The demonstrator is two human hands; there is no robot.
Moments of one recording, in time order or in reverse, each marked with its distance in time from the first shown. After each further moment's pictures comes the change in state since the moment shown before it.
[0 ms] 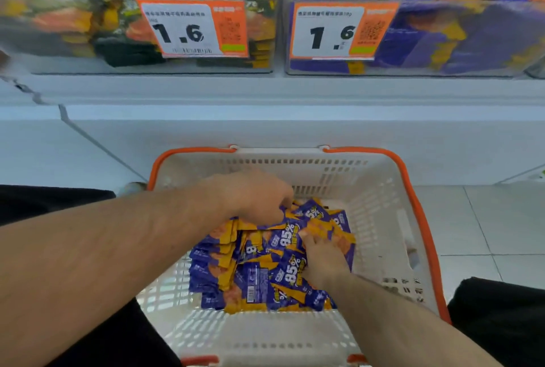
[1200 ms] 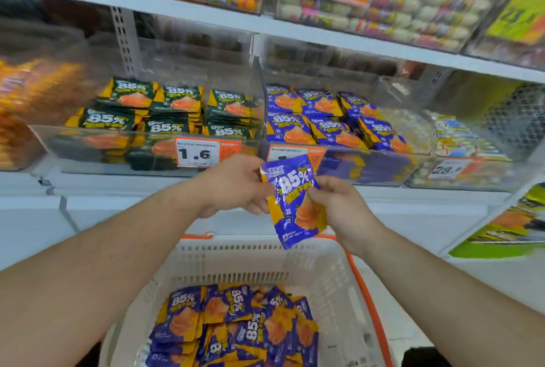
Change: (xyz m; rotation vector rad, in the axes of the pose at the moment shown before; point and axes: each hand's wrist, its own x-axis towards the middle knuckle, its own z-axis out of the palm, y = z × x) left_hand -0.096 -0.007 -0.104 -1.094 0.599 0.175; right_hand -0.144 -0.024 -0.305 1.390 0.641 -0.145
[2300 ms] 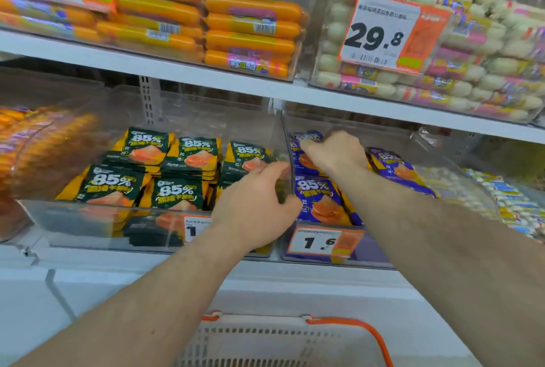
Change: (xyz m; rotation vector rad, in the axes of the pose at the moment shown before) left_hand 0.063 0.022 -0.041 0.515 0.571 0.209; right_hand 0.186 -0.129 0.049 -0.916 0.376 -0.206
